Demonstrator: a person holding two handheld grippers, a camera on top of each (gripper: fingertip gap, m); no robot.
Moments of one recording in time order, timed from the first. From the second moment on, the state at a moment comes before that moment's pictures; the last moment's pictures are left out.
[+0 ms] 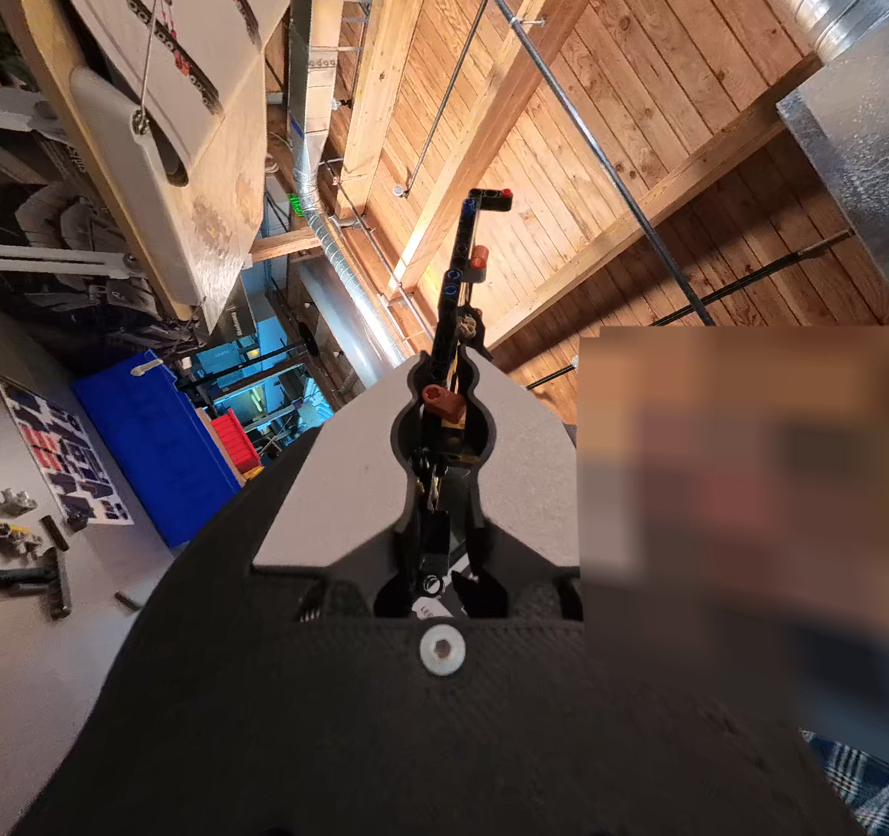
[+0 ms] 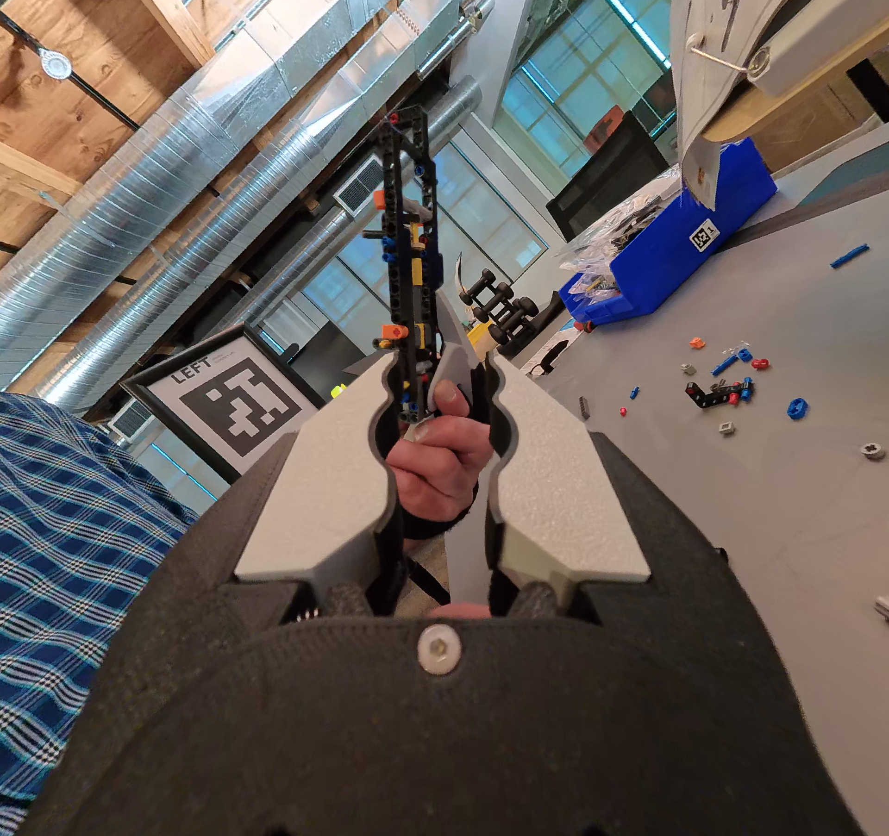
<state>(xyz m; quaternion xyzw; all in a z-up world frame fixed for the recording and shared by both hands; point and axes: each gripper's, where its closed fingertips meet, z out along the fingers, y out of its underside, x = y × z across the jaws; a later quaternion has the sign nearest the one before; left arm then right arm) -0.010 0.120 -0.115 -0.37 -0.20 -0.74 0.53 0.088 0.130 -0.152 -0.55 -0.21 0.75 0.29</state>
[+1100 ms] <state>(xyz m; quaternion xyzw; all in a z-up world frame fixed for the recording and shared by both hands) 0.034 0.127 -0.143 -0.44 -0.20 -0.74 0.47 0.056 0.120 -0.135 -0.60 -0.27 0.67 0.35</state>
